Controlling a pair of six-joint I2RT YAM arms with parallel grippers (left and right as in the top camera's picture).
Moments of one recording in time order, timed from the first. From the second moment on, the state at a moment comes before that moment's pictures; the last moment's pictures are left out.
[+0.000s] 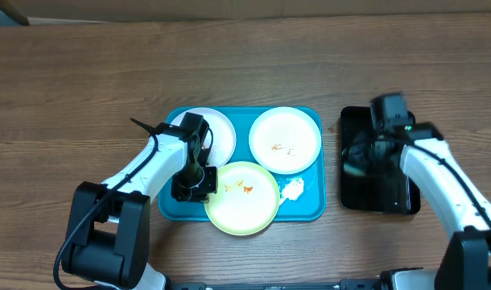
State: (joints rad) left arm -0.26 1.74 1.00 -1.02 0.19 -0.30; right arm 0.10 1.53 1.02 -0.81 -0.01 0.54
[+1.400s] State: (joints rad) left arm -0.26 1.74 1.00 -0.97 0.30 -0.30; right arm 0.68 1.68 1.06 -0.56 -0.50 0.36
